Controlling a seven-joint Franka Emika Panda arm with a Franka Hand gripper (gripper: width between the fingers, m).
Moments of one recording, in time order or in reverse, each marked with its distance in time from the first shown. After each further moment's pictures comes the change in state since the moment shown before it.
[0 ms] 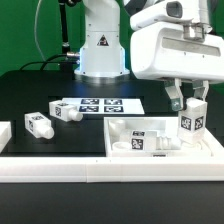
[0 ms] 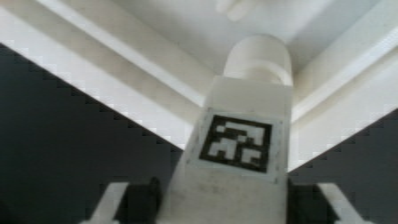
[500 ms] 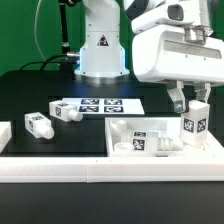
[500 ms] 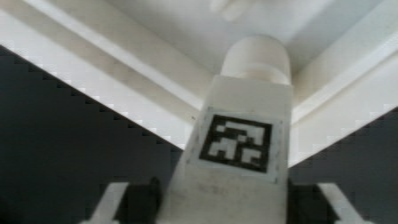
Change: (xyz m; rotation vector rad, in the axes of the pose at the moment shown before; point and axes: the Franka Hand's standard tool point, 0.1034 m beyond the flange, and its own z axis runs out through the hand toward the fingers) arm 0.002 -0.002 0.002 -0.005 0.023 -0.001
